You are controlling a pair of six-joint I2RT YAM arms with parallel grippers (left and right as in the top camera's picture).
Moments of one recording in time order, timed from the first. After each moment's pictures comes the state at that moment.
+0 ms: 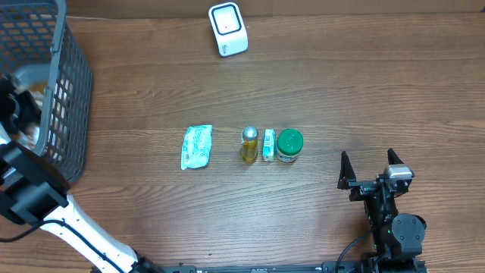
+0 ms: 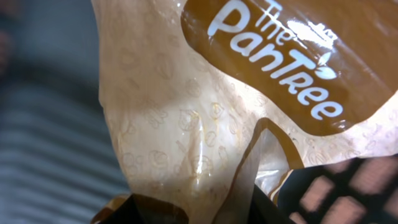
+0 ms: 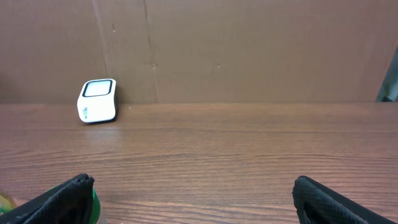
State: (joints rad) left arm 0.70 2.30 2.24 -1.28 0.14 0.13; right arm 0.04 0.01 0.02 -0.03 -0.03 0.03
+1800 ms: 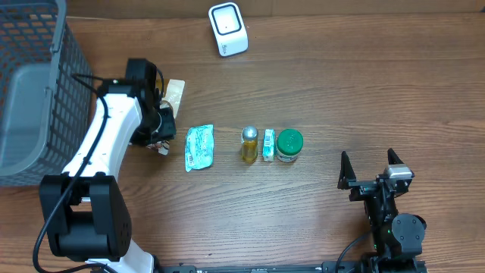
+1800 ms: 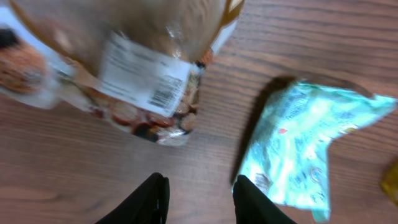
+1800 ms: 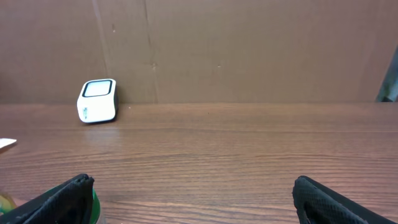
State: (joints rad) left arm -0.04 1.78 1.33 -1.04 0.02 -0.28; right arm 0.04 0.01 0.02 -0.03 -0.03 0.03
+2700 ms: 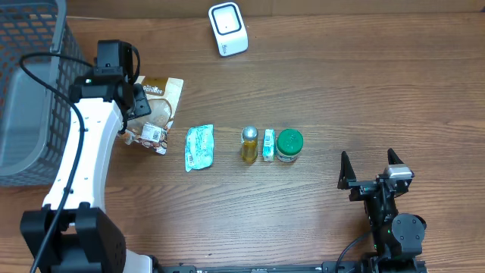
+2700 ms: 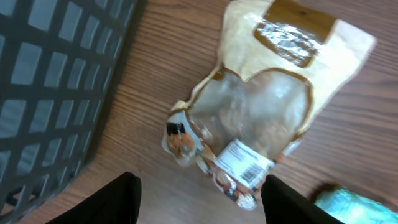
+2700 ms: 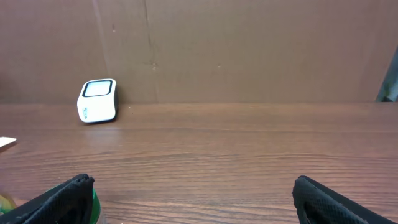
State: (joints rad) left arm 0.02 1.67 1.42 -0.95 -0.29 -0.31; right arm 0.04 0.01 0.02 -0.03 -0.03 0.03
